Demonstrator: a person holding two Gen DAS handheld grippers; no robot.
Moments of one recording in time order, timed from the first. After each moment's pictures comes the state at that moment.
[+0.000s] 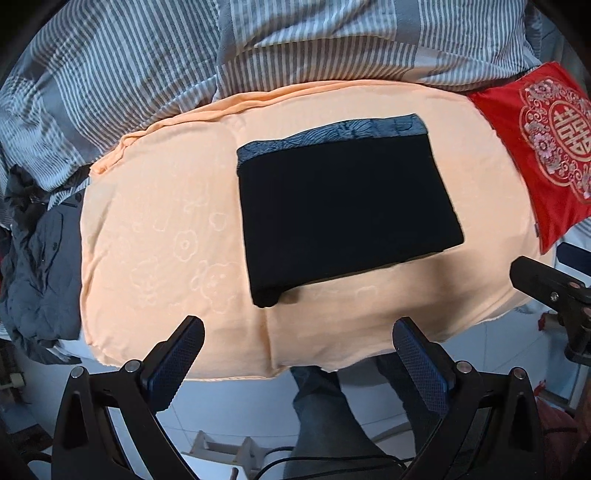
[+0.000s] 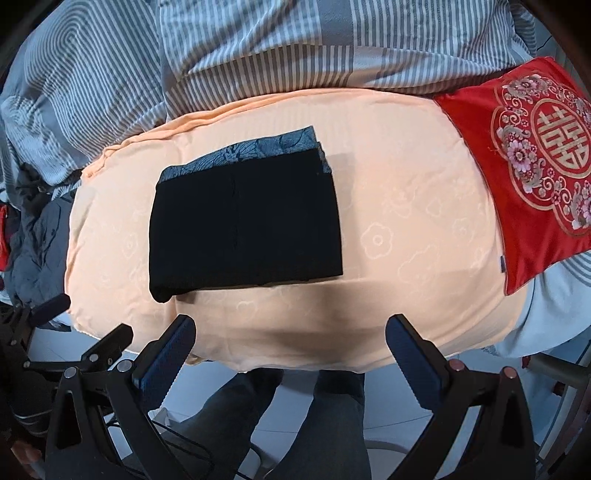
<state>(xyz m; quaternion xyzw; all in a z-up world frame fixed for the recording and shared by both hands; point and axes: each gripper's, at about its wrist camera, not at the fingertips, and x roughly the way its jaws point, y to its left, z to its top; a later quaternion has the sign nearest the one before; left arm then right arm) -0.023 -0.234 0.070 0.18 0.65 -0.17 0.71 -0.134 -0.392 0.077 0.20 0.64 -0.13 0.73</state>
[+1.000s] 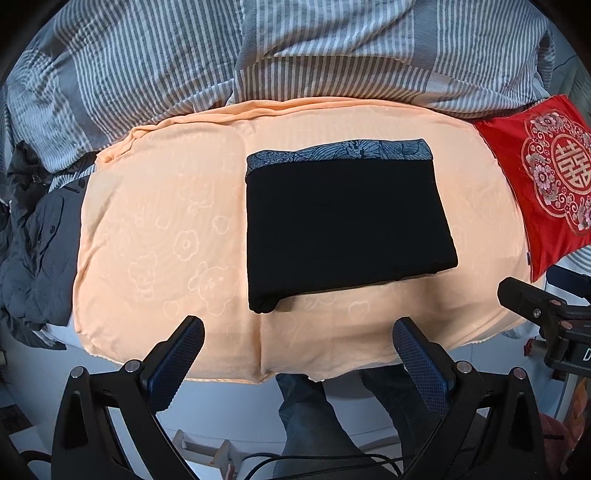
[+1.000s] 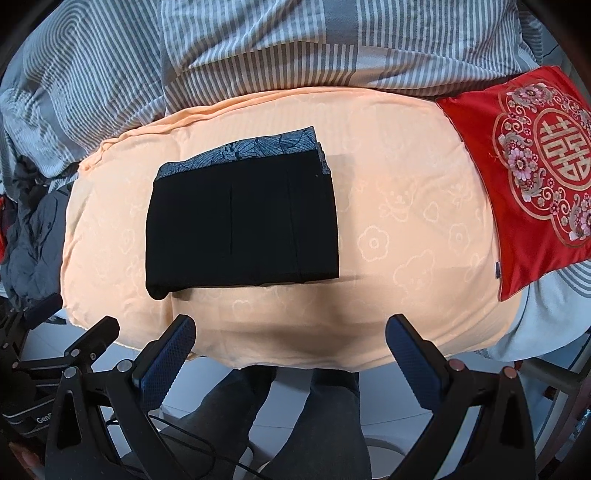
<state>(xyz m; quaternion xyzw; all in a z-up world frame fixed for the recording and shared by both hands) -0.016 -0.223 0.077 0.13 0.65 -0.16 0.73 -0.125 -0.390 0.078 0.18 0.66 -0.12 0.72</state>
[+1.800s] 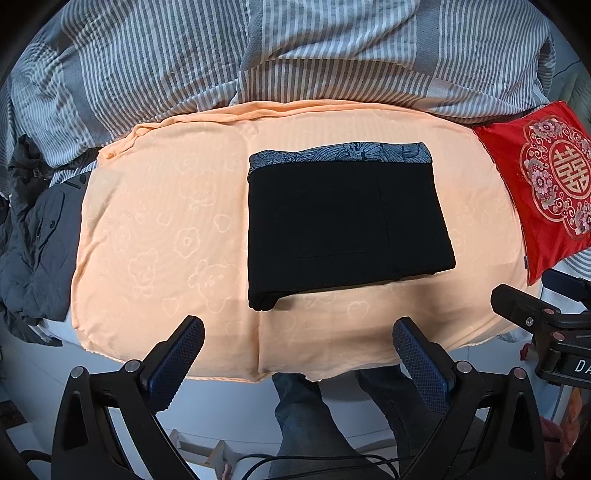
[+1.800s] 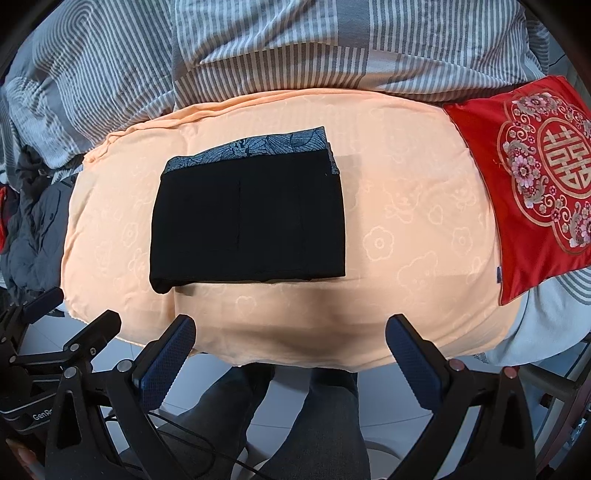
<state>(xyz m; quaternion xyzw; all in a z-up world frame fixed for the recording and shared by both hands) -0.020 -0.217 0.081 0.13 0.65 -0.16 0.74 -0.126 -0.382 0.079 0.17 0.66 -0.11 0.73</state>
